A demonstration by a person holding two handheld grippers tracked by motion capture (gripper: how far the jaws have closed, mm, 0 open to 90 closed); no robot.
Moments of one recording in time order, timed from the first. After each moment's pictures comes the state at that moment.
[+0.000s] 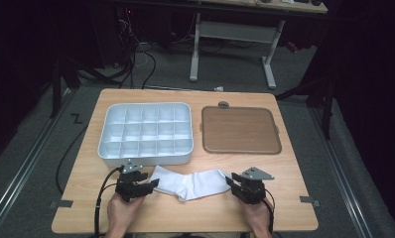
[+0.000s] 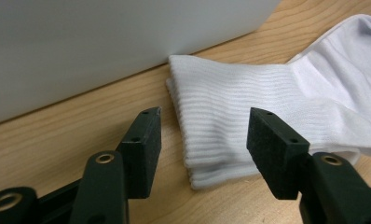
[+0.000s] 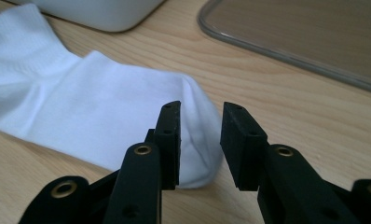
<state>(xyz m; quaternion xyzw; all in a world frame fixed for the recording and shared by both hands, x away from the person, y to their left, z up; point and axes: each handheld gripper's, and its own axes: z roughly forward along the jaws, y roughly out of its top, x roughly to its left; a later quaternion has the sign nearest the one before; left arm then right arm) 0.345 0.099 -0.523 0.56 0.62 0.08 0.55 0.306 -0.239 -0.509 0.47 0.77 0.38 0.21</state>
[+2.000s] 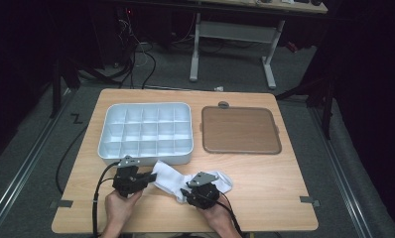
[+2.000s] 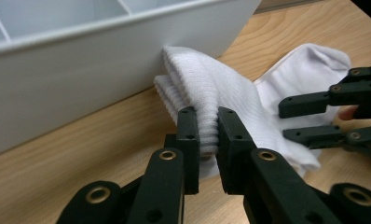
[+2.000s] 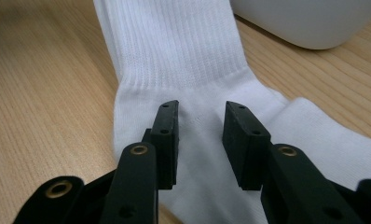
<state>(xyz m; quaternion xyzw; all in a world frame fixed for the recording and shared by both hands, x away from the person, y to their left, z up) 0.348 0.102 -0.493 0.56 0.60 0.03 0.57 0.315 -0.115 -0.529 0.35 0.85 0.36 0.14</state>
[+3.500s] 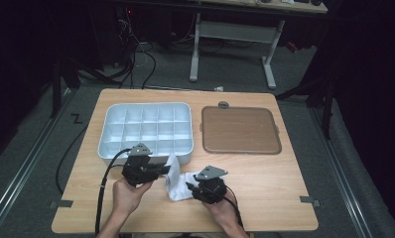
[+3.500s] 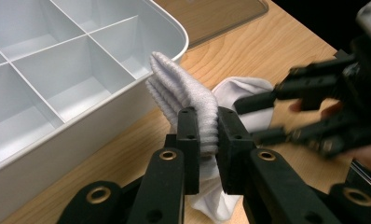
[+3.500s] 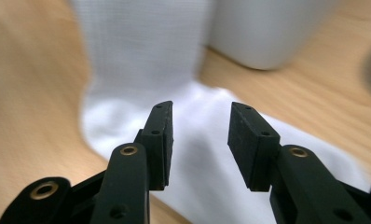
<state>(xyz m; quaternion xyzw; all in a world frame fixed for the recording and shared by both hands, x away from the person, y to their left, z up) 0.352 0.074 -0.448 0.60 0.53 -0.01 0.59 0.319 -0.136 -0.504 0.37 0.83 0.37 0.16</state>
